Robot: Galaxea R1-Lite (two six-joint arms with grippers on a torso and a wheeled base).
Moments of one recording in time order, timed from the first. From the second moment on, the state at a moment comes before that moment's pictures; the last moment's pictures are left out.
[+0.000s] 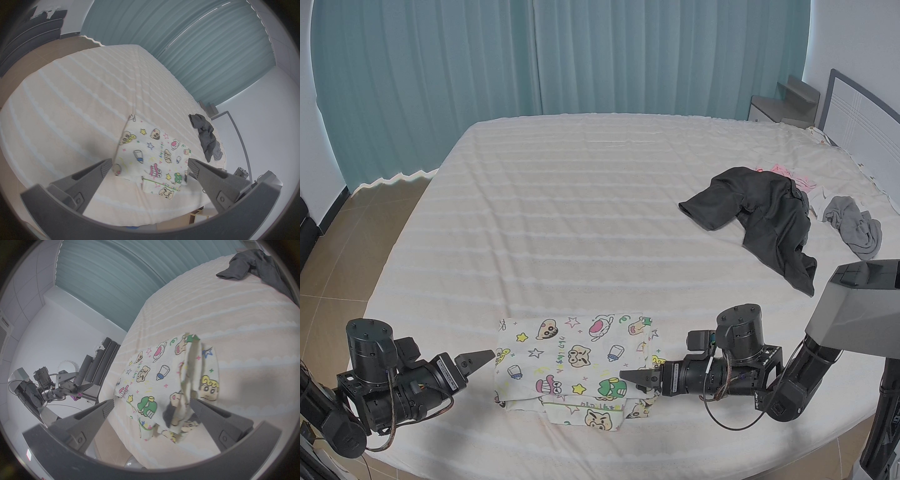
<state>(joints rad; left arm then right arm) -0.30 1.64 -0.10 -1.03 -0.09 -0.80 0.60 2.18 -0.58 -1.08 0.33 0.53</state>
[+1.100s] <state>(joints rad) -0.29 1.71 -0.10 -1.06 -0.09 -0.80 0.59 2.22 -0.50 -1.08 0.29 0.52</state>
